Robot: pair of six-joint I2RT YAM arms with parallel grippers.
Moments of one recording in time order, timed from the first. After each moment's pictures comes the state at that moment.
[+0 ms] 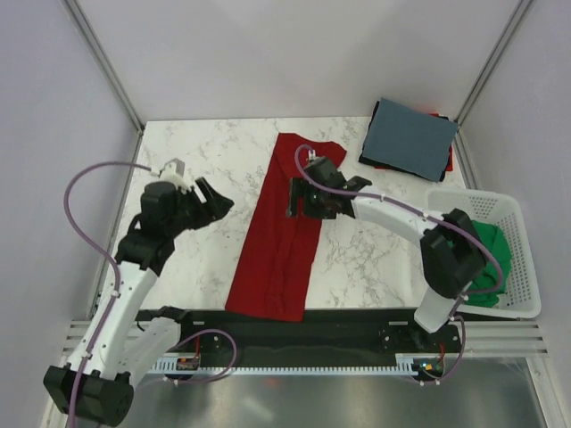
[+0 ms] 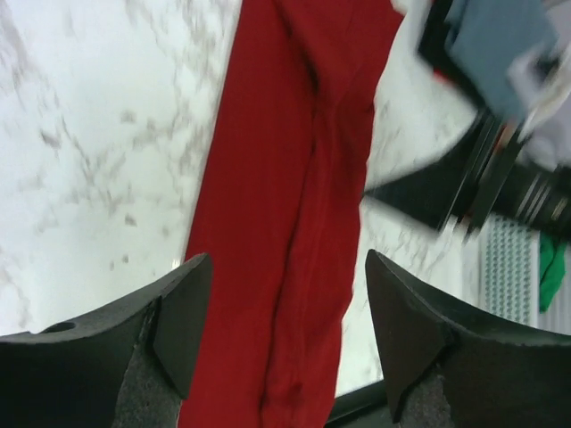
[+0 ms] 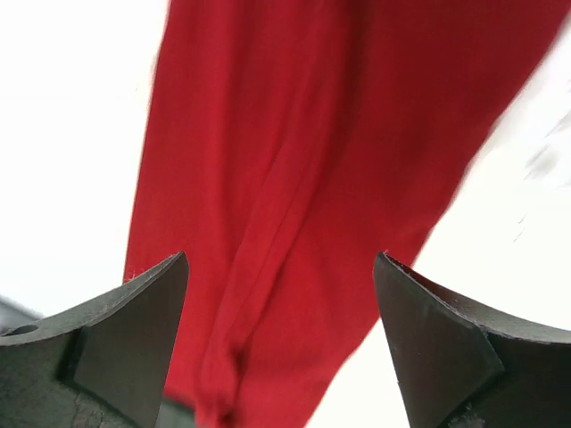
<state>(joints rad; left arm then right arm) -0.21 0.89 0.91 -0.49 0.14 -0.57 0.70 1.69 1.25 -0.44 -0.02 0.67</state>
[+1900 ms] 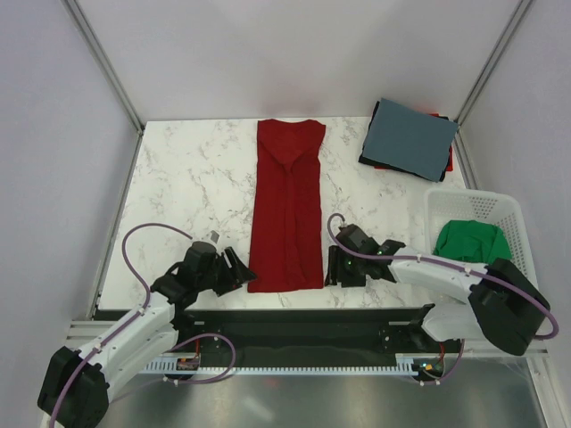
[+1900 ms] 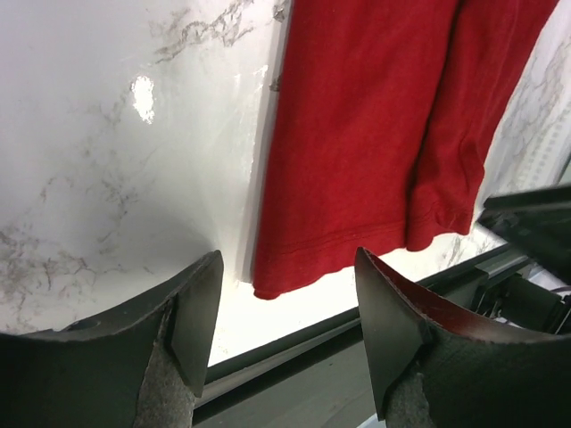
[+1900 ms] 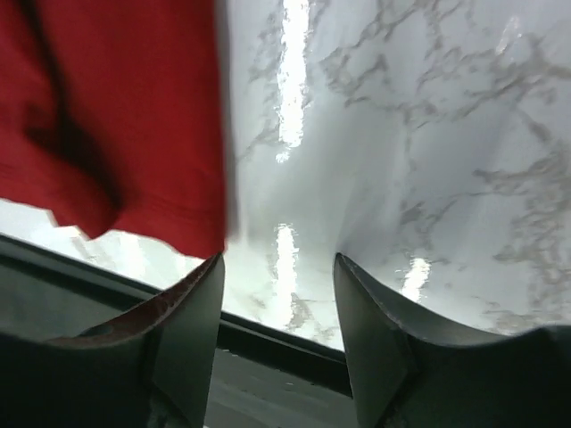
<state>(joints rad) -0.50 0.71 0.22 -0.31 0.18 -0.92 0.77 1.33 0.65 -0.40 -0.06 0.77</state>
